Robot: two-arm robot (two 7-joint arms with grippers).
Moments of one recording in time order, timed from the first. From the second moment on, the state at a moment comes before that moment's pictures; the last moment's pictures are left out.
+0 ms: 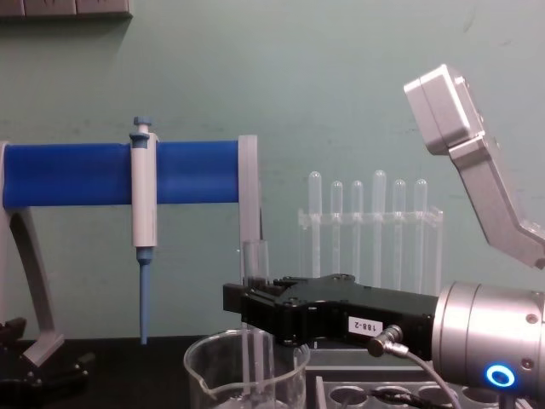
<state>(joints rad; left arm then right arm) -0.20 0.60 0.45 -1.41 -0.25 -0.12 0.03 0.36 0.34 -0.57 -1.48 0.46 0.06 0.48</state>
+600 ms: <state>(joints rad) -0.20 0.60 0.45 -1.41 -0.25 -0.12 0.03 0.36 0.34 -0.57 -1.48 0.46 0.06 0.48</state>
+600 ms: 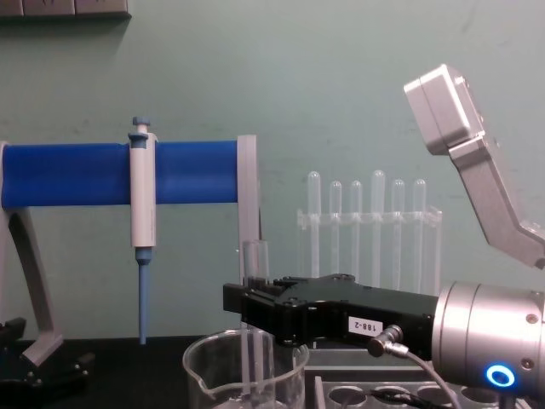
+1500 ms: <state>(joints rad) -0.20 0.60 0.45 -1.41 -0.25 -0.12 0.03 0.36 0.34 -0.57 -1.48 0.46 0.06 0.48</state>
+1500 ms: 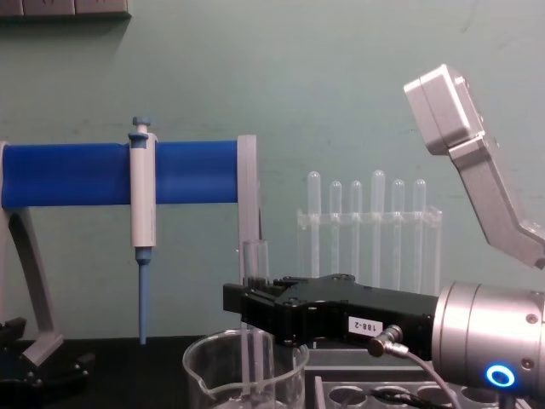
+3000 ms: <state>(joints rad) -0.20 0.60 0.45 -1.41 -0.25 -0.12 0.03 0.36 0.34 -0.57 -1.48 0.46 0.06 0.48</state>
